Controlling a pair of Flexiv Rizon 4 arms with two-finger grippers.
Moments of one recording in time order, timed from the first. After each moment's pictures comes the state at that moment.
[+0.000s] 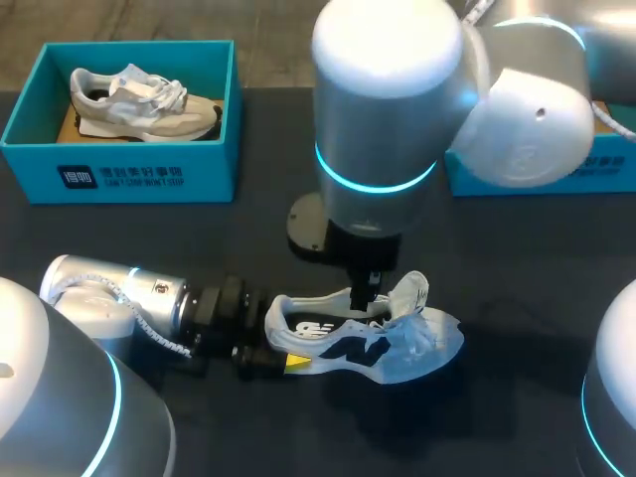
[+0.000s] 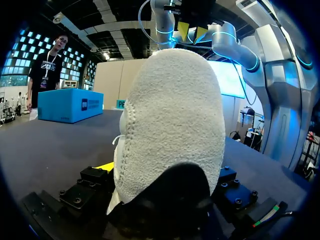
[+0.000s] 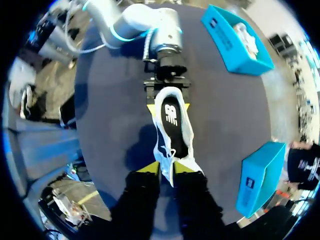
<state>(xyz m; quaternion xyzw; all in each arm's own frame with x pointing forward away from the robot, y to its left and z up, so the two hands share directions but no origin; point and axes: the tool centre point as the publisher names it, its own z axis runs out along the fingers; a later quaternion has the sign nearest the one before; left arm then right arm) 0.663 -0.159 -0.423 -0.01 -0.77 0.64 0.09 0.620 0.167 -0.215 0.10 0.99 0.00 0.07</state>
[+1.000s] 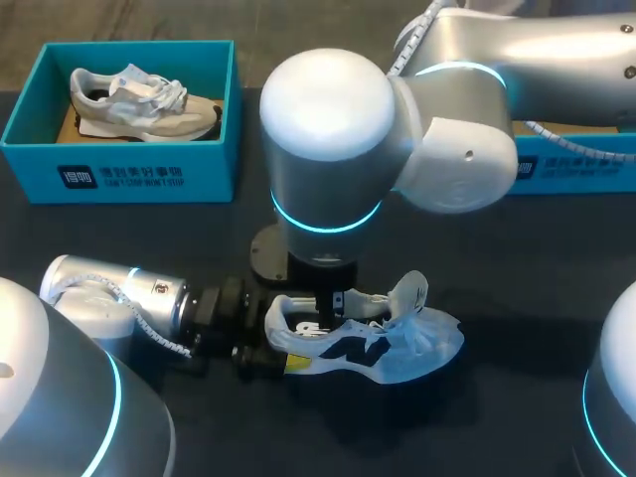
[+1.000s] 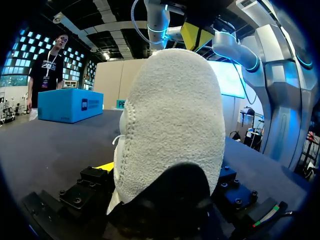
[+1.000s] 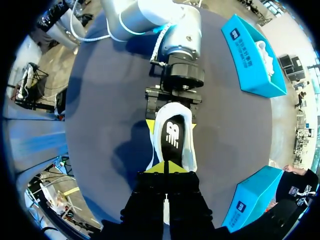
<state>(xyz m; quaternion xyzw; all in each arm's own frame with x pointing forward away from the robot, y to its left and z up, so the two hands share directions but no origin) 0.663 -0.159 -0.423 -0.01 -0.77 0.64 0.09 0.638 0.209 -0.265 0.03 1.00 0.00 0.09</state>
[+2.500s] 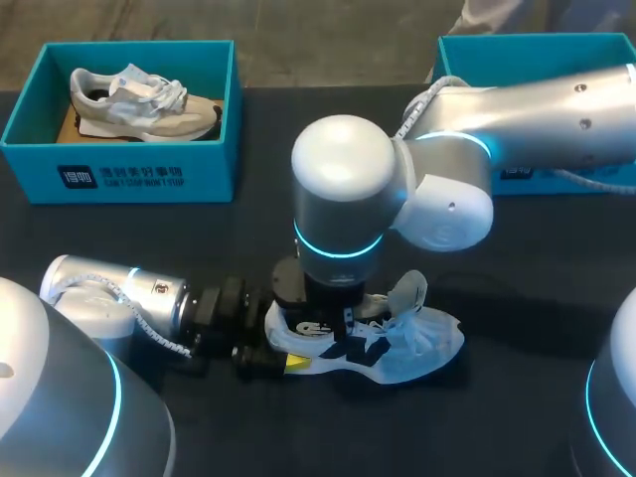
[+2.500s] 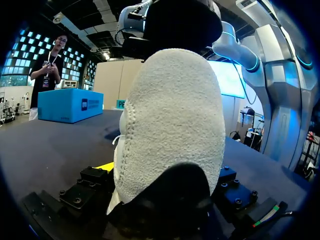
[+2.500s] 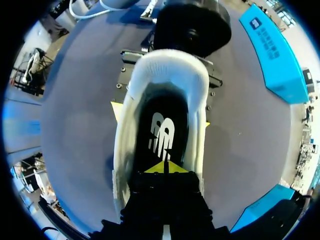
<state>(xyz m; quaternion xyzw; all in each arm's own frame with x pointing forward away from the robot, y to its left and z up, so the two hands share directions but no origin) 0.663 -0.159 -0.423 -0.01 -0.77 0.64 0.09 0.683 0.197 -0.383 -0.02 1.00 0.01 0.06</state>
